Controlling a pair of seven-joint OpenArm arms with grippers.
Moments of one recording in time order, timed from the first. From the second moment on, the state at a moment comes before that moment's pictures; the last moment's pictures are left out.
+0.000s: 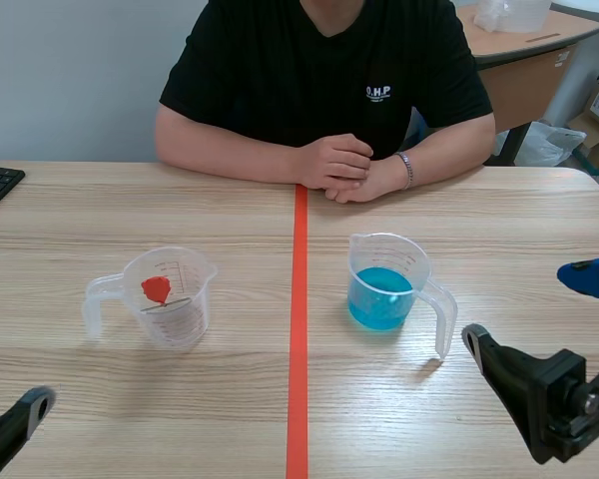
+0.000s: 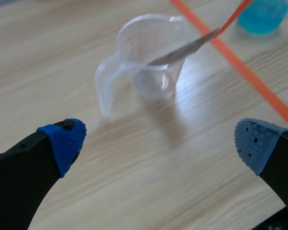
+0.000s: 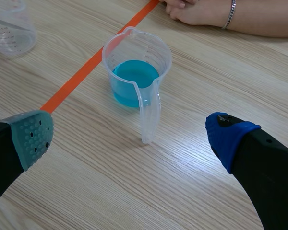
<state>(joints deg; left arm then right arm) 56.9 -32.4 -17.4 110.0 -18.6 -22.9 -8.5 -45.3 29.9 12.2 114.1 16.8 24.7 1.3</state>
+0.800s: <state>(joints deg) 64.5 -21.9 -21.3 81.4 -18.9 -19.3 -12.3 -34.5 30.3 12.2 114.1 12.7 29.3 1.9</state>
